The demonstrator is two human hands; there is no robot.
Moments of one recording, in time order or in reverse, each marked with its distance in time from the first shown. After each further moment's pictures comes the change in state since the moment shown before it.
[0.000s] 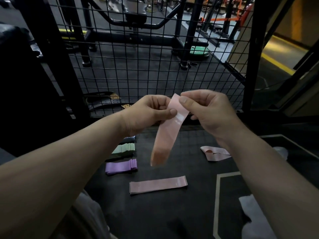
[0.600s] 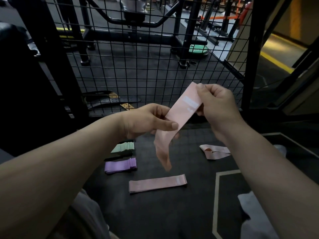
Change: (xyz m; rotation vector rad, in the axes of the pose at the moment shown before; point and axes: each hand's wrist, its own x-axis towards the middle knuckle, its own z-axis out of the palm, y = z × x) left_hand -0.001 -0.011 -0.002 -0.002 -0.214 -0.188; right_hand 0.013 0.004 -0.003 0.074 0.213 0.106
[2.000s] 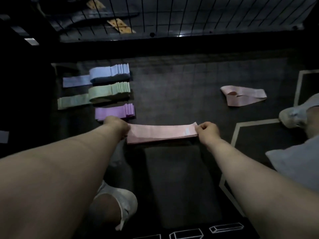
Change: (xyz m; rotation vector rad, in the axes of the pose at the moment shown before) left_hand 0.044 -0.329 -0.040 -0.745 1.454 -0.982; right_hand 0.002 0.400 -0.008 -0.639 -0.134 0.780
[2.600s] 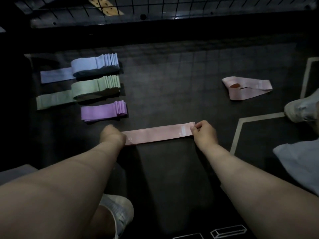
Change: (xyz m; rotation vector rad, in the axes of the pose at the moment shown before) left_hand 0.047 -0.041 0.004 1.004 0.082 0.416; right_hand 0.025 0.019 0.025 -0.208 0.028 -0.054
